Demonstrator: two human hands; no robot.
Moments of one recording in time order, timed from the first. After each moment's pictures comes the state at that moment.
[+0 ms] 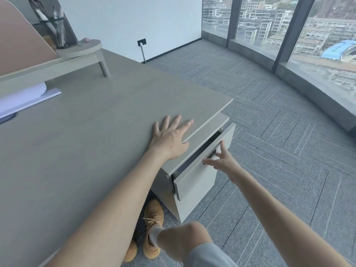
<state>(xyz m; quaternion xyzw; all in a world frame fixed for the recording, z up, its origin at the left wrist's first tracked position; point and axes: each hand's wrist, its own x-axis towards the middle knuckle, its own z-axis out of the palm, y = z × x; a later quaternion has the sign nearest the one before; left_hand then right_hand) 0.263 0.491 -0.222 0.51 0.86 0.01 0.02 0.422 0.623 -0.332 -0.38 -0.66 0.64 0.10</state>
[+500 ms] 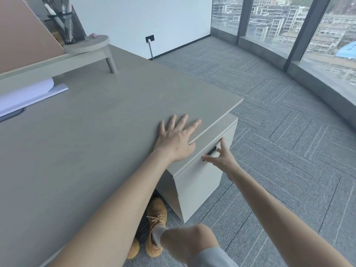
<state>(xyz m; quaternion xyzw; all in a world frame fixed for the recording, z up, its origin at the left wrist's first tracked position) 0.262 0.491 -0.225 0.51 0.86 0.01 0.01 0.393 0.629 -0.346 -0.39 -0.69 0.60 0.11</state>
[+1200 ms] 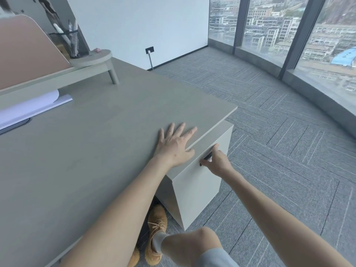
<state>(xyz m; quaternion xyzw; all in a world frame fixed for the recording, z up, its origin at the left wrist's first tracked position) 0.266 0.488 -0.222 0.50 0.86 0.02 0.01 0.382 0.616 -0.316 -0.41 -0.82 0.39 0.06</state>
